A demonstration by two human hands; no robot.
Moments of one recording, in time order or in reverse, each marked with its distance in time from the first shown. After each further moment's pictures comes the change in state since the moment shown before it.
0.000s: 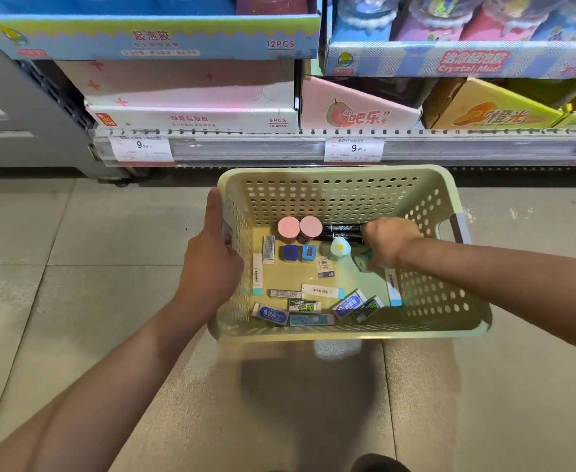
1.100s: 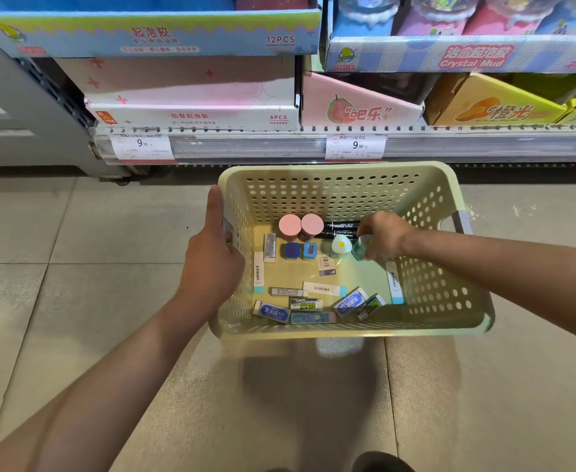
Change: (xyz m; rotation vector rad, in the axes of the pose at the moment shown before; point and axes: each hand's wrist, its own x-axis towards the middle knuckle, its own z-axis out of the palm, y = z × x) left_hand -0.001 0.000 0.000 -0.014 0.016 0.026; right_hand 0.016 0.005 0.005 0.427 -0.029 0.045
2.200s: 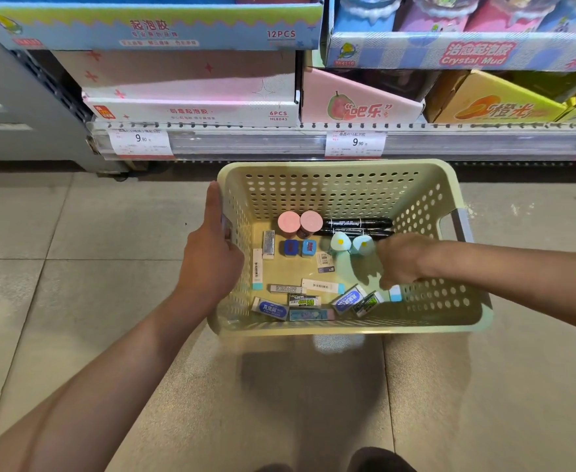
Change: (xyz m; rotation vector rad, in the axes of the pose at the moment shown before) left_hand 0.001 0.001 0.000 0.017 0.000 -0.003; right_hand -0.053 -0.009 -0.008 -0.385 -0.307 0.042
